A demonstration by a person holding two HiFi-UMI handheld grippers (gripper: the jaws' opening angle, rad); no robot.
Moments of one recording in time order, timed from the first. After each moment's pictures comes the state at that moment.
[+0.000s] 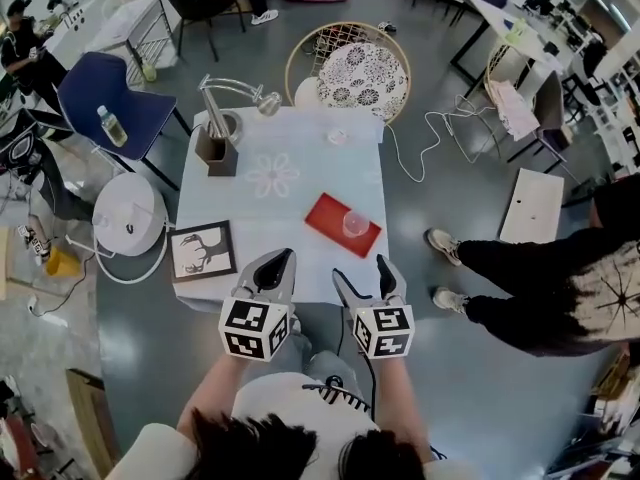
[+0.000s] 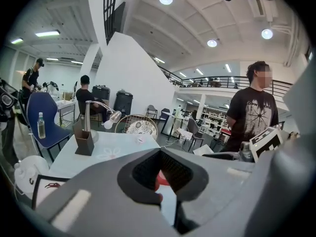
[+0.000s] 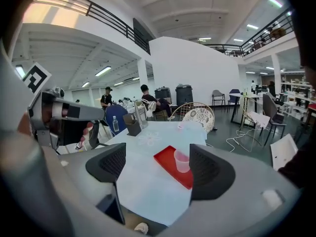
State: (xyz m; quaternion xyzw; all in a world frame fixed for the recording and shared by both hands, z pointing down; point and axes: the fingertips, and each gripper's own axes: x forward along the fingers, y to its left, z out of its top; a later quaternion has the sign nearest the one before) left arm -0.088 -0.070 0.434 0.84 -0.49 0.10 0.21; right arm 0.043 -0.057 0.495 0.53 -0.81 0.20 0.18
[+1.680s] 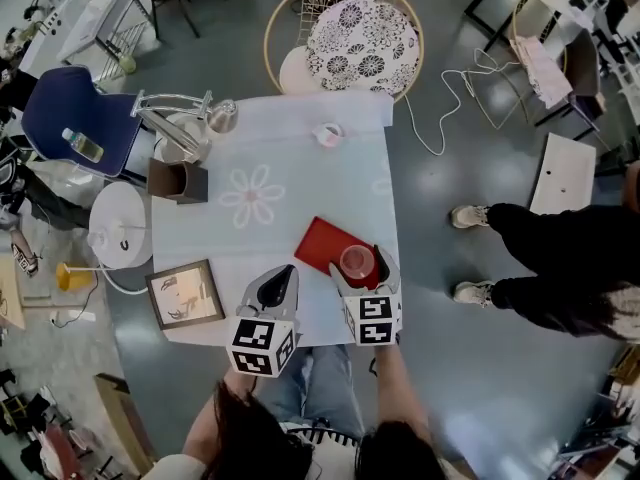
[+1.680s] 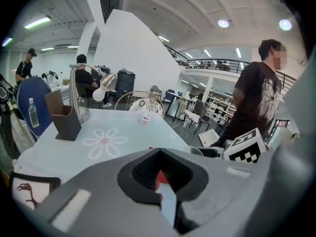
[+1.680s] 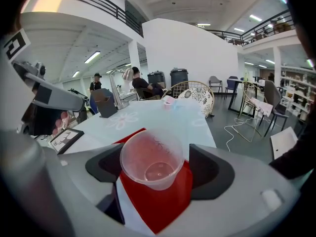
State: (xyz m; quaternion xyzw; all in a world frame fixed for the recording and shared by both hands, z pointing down) left arm -0.054 -0.175 0.561 0.81 -0.48 0.18 0.28; right arm 0.064 -0.190 0.647 0.53 -0.78 0.24 0.24
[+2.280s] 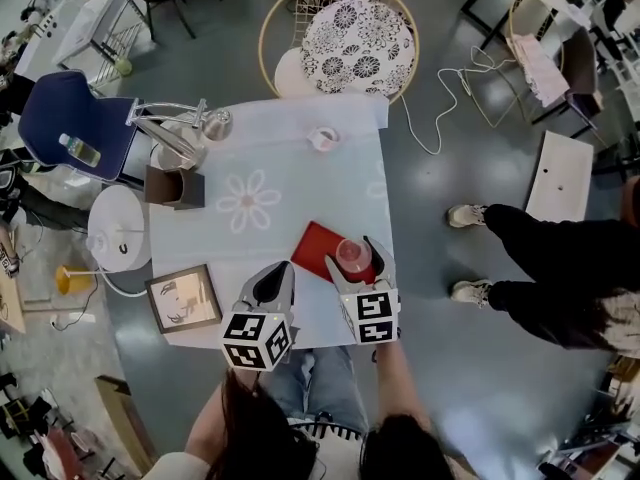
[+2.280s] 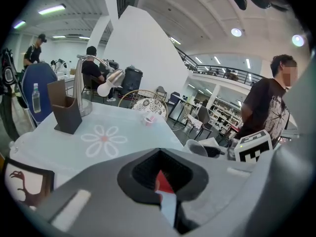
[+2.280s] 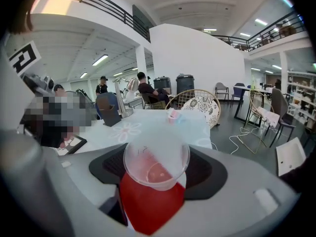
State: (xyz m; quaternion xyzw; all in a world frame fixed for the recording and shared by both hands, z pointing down) left arm -0.057 -0.194 0.559 0.79 -0.49 0.16 0.33; right arm 0.057 -0.216 0.613 0.51 -0.80 0.20 0.23
